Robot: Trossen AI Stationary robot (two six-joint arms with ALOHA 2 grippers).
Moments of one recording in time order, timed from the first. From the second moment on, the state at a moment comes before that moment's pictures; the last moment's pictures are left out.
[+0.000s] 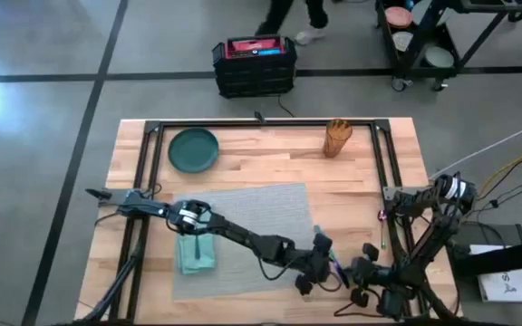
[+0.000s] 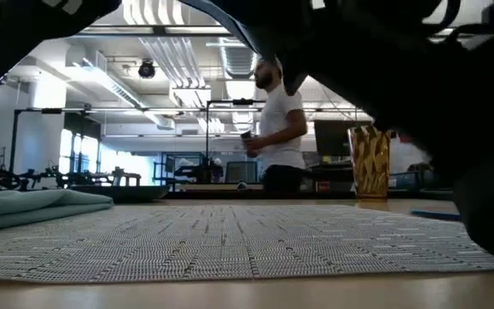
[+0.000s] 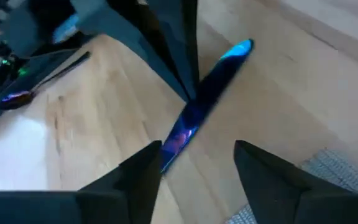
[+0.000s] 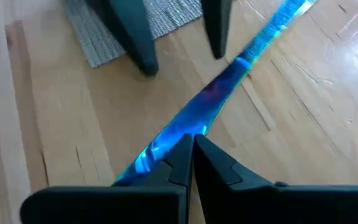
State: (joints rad) left arm -0.33 2.60 2.10 -0.05 -0.19 0.46; right arm 1.16 1.73 0.78 -0.47 0.63 1.60
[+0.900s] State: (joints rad) left arm -0.30 2.59 2.11 -0.17 -0.09 0.57; right arm 1.10 1.73 0.78 -0.40 0.61 1.69
